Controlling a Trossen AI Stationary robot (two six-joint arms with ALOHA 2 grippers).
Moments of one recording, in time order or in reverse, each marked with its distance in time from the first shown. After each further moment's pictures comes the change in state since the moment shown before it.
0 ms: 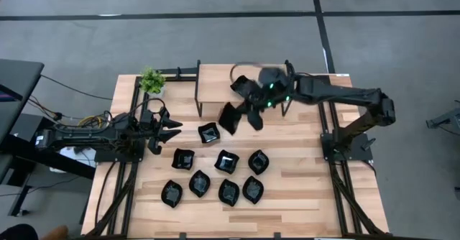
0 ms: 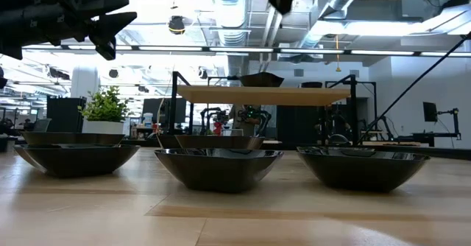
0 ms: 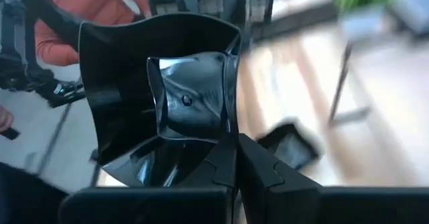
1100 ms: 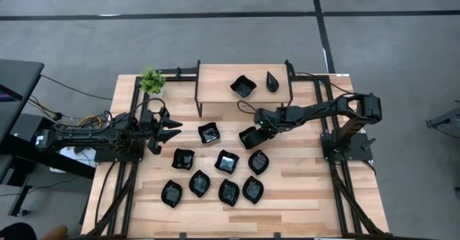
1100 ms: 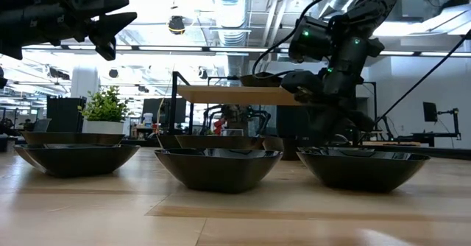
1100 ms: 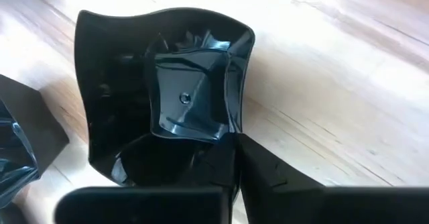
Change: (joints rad) left arm 0.000 0.000 0.000 -0.001 0.000 -0.008; right arm 0.016 0.148 -0.655 0.182 0.179 0.695
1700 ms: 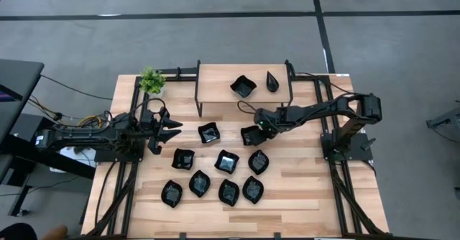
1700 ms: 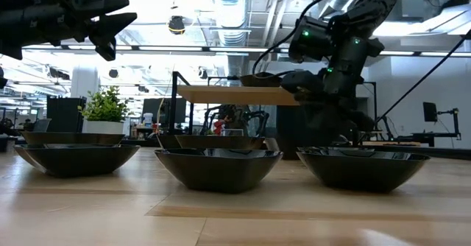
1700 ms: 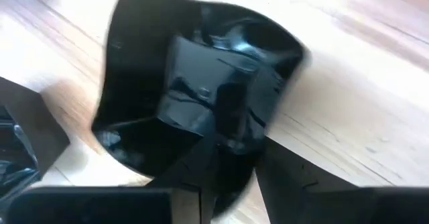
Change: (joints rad) left arm 0.000 0.000 0.000 -0.003 0.000 0.000; right arm 0.000 0.000 0.000 -0.007 0.002 0.011
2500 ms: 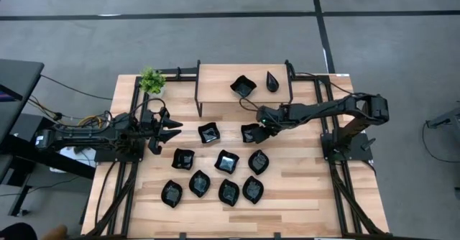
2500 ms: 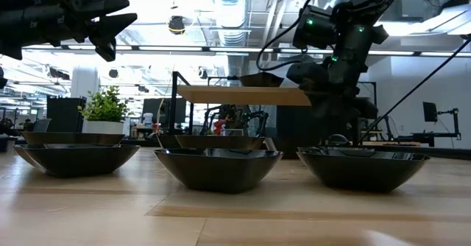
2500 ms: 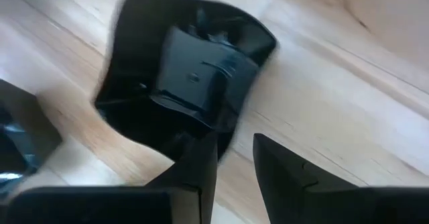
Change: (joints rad) left arm 0.001 0.000 0.000 -0.007 0.000 0.000; right arm 0.000 -0.075 0.025 -0.110 0.070 -0.027
